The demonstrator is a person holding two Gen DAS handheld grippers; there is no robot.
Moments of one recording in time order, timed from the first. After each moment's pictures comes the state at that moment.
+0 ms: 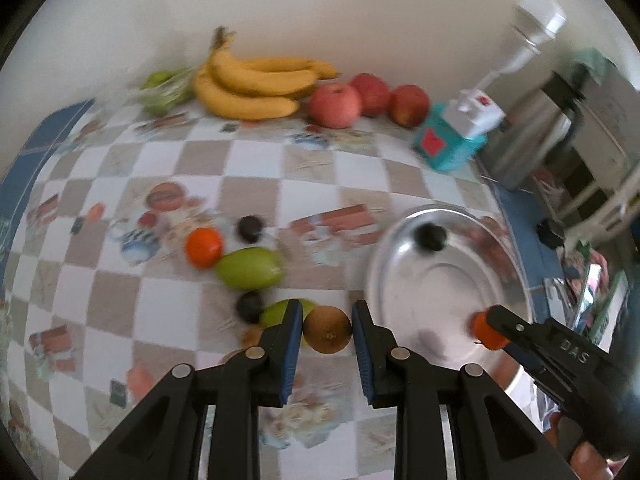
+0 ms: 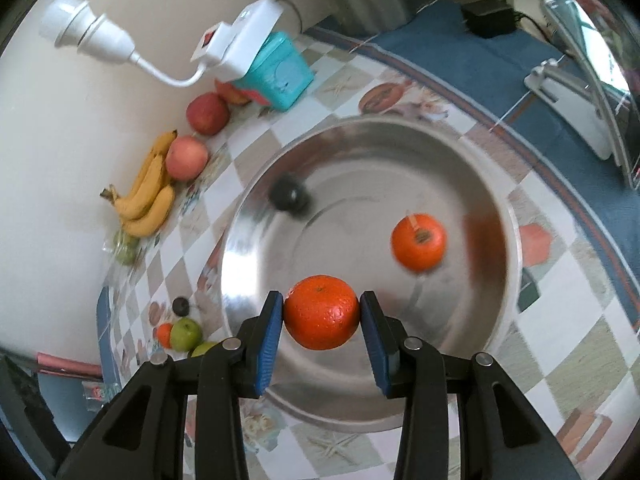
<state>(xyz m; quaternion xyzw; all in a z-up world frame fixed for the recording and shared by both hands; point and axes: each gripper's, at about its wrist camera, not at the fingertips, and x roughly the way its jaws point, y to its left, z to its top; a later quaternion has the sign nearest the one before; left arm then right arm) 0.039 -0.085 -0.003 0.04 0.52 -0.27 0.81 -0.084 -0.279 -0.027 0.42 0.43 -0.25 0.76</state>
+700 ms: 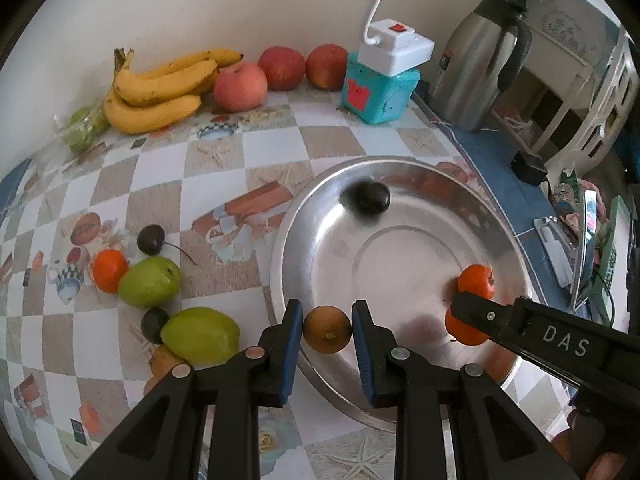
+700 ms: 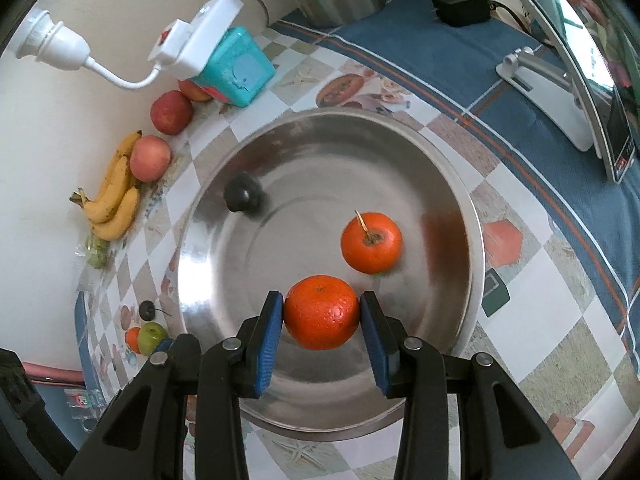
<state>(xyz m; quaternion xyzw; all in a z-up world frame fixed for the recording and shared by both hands) 0.014 -0.150 -0.037 0.11 0.50 -0.34 0.79 -0.093 -0.294 -0.045 0.42 0.46 -0.28 0.73</state>
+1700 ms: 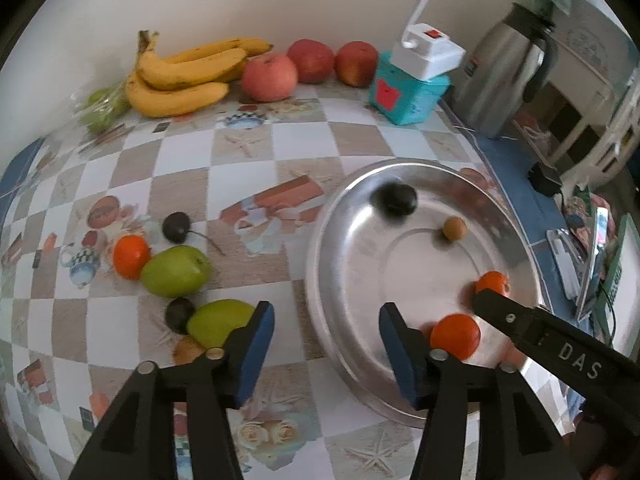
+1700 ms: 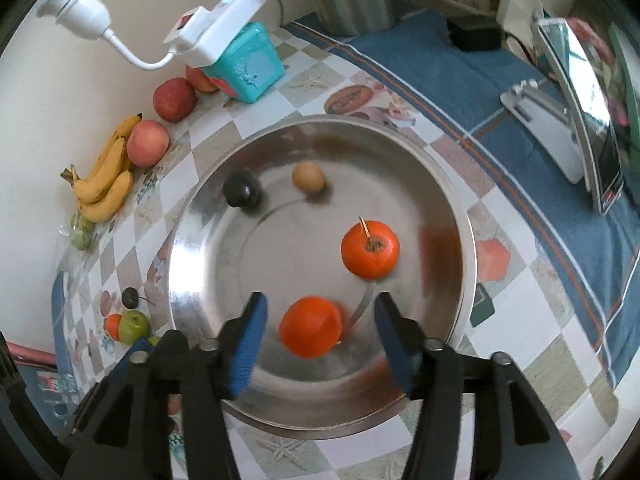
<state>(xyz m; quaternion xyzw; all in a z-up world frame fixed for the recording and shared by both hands) 0.028 -0.134 -0.033 0.10 0.52 -0.30 0.79 -0.084 -0.283 -0.034 0.36 0.48 -0.30 0.74</state>
